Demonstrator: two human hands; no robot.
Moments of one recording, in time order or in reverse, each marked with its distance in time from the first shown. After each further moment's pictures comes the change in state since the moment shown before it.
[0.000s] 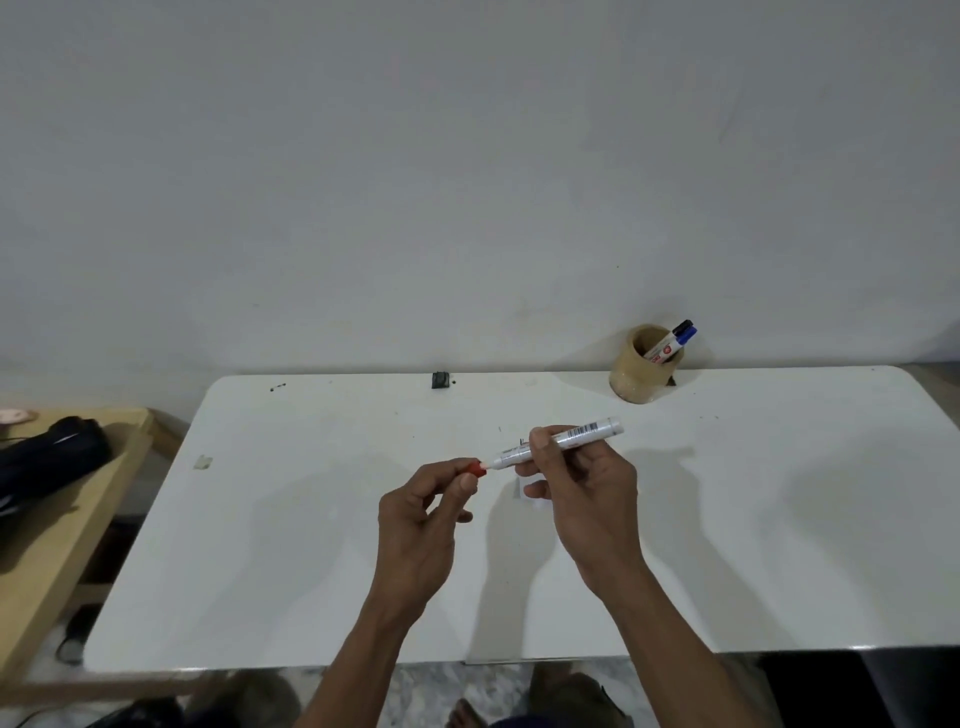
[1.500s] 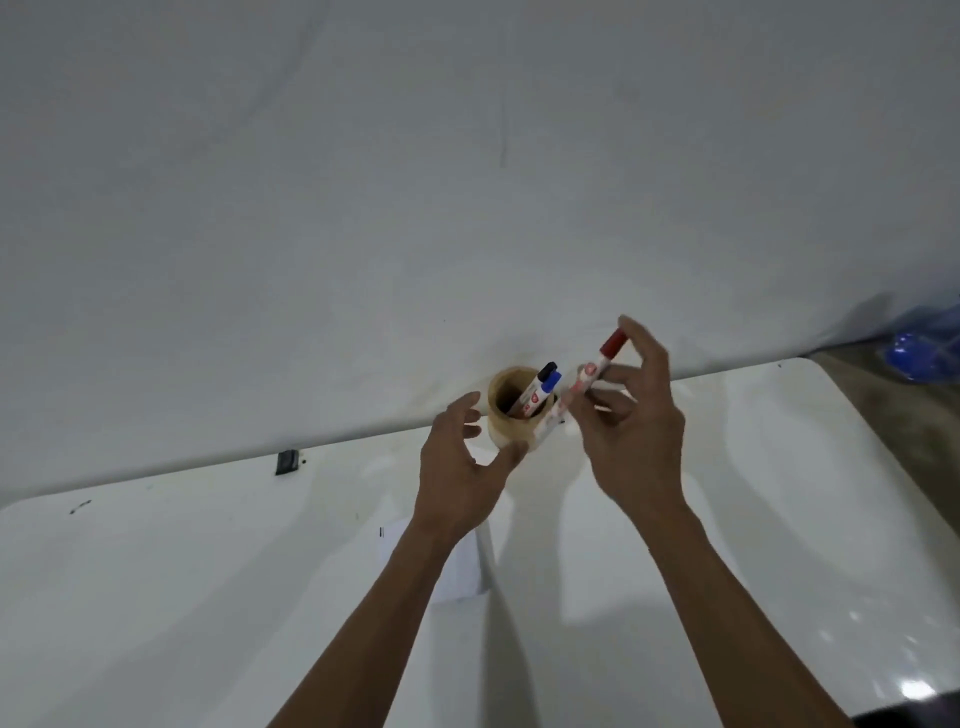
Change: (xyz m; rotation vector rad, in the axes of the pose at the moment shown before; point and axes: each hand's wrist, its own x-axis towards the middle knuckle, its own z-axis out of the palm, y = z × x) left_hand 0.138 0.003 0.243 0.461 -0.231 0.038; right_hand 0.197 -0.024 -0.186 -0.332 0.218 -0.290
